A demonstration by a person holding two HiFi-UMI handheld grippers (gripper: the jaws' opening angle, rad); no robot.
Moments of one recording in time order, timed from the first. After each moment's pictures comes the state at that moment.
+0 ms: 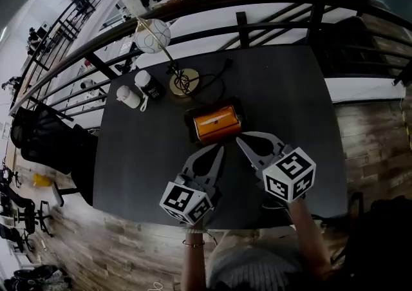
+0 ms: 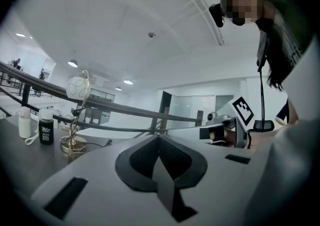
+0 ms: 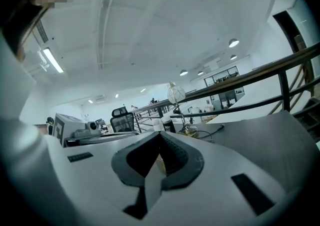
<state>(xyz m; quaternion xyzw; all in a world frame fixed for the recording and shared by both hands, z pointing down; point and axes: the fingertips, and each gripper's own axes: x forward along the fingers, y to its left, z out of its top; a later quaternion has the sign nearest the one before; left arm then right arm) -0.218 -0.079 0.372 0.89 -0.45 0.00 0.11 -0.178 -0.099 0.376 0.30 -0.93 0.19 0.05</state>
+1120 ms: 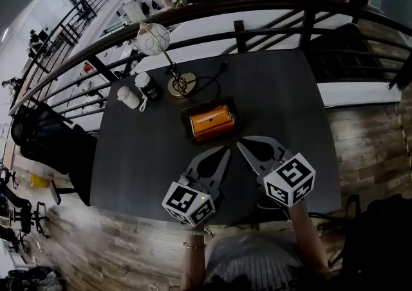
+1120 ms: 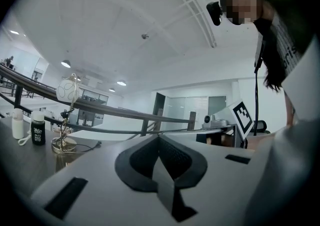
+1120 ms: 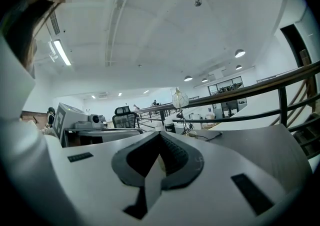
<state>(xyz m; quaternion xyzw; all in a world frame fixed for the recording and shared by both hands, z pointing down) -0.181 -0.043 0.354 0.90 -0.42 -0.01 0.10 -0.155 -0.059 0.362 0.30 -0.94 0.13 0.04</state>
